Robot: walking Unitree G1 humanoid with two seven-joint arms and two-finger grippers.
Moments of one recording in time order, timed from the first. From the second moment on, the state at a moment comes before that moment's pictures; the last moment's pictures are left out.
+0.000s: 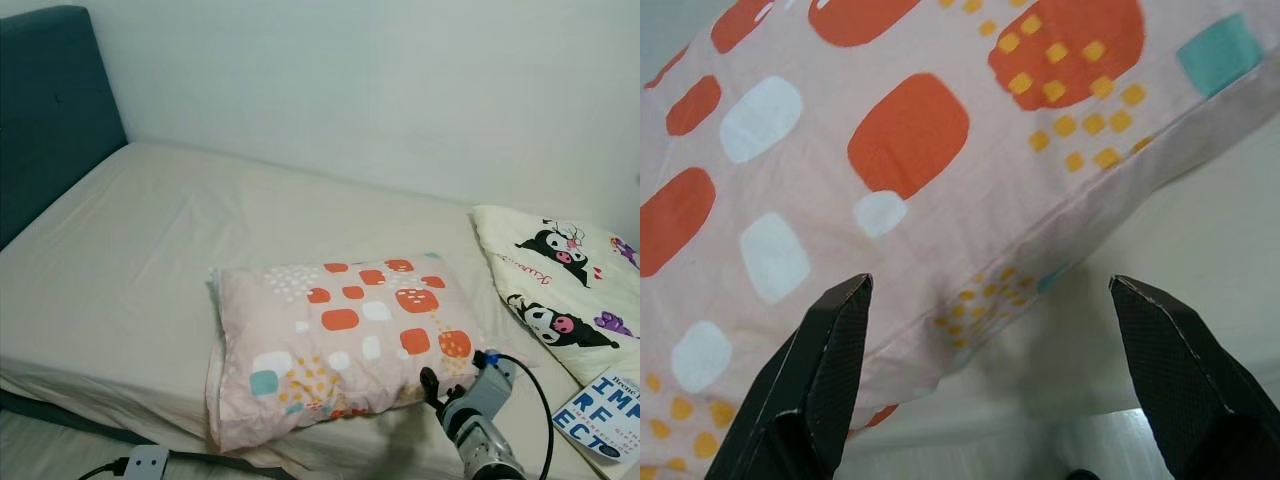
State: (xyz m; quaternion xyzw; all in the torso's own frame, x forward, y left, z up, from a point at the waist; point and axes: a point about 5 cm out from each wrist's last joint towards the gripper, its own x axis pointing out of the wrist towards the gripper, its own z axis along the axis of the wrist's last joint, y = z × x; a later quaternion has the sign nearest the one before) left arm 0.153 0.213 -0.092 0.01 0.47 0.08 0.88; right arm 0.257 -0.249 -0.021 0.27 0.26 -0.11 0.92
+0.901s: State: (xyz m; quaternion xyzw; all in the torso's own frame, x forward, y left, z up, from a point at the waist) left arm 0.178 0.232 -0.073 -0.07 0.37 0.17 0.91; right arm 0.264 -0.283 0.000 0.32 0.20 -0.14 0.91
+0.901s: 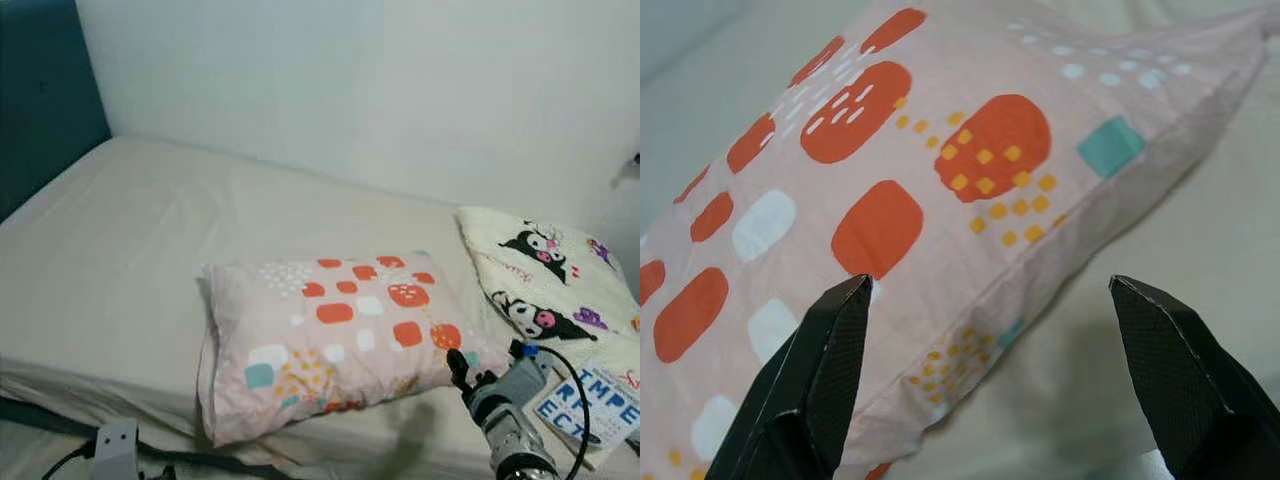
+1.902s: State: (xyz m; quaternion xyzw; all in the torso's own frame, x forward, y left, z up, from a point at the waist) left arm 0.176 0.248 -0.068 -0.08 0.34 0.20 0.92; right arm 0.288 -0.289 0.041 0.43 0.07 -0.02 0.90
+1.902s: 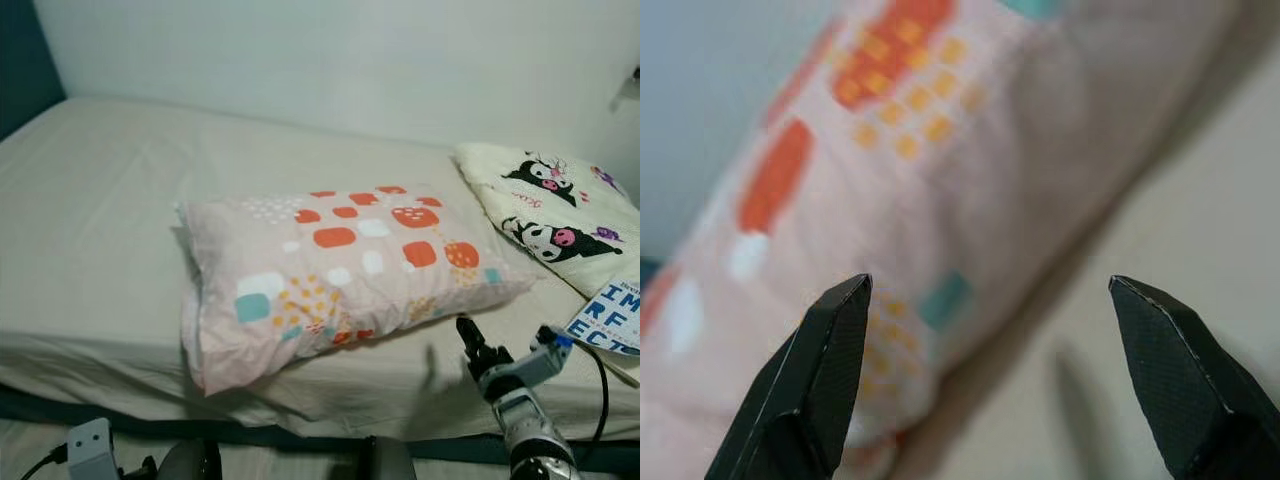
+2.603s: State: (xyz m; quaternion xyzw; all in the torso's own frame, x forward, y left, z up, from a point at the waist) left arm 0.179 0.249 -0.065 -0.09 0.32 0.21 0.92; right arm 0.315 -0.240 0.057 0.44 0.06 0.12 0.89
